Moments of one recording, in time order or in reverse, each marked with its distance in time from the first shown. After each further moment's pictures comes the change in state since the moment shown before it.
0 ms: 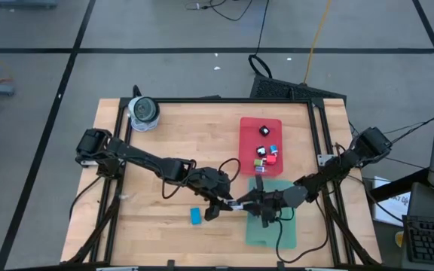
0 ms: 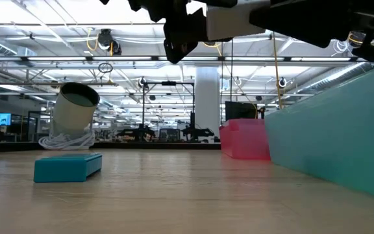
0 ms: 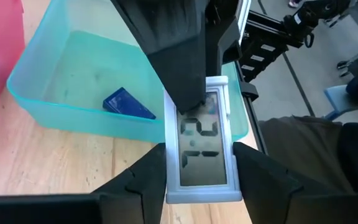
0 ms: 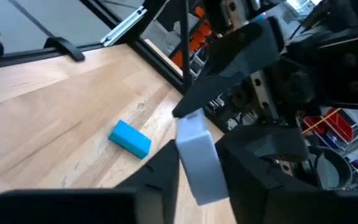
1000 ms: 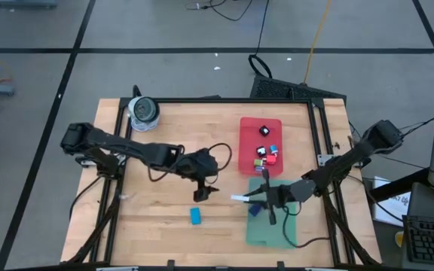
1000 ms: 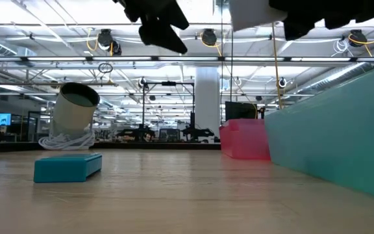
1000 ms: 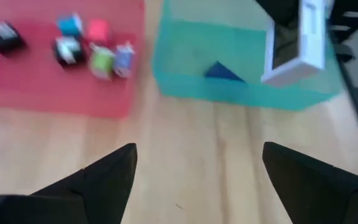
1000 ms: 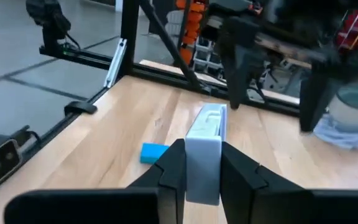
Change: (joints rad) left arm 0.072 -0.182 0.002 -0.373 -0.209 0.202; right arm -0.009 -0.197 -0.027 -0.199 -0.001 0.512
